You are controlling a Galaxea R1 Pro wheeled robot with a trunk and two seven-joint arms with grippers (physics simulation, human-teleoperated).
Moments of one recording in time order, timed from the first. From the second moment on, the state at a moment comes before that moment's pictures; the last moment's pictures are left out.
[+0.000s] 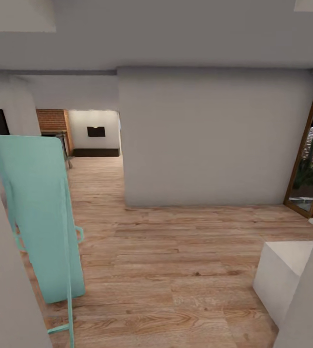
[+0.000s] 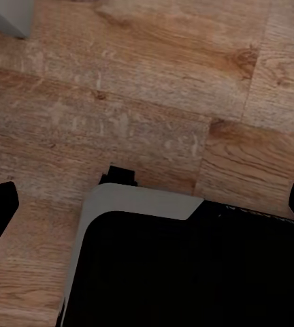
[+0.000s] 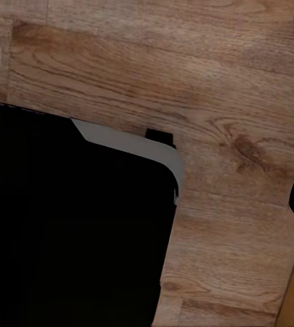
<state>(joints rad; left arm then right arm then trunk) -0.19 0.03 -0.06 0.00 0.32 -0.05 -0.03 -0.11 -0.02 0.20 0.03 0.01 -0.12 0.05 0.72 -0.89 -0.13</state>
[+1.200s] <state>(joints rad) -0.19 0.03 -0.06 -0.01 0.32 -0.05 -0.03 -0.11 -0.02 0.20 0.03 0.01 -0.12 0.05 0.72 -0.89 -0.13</state>
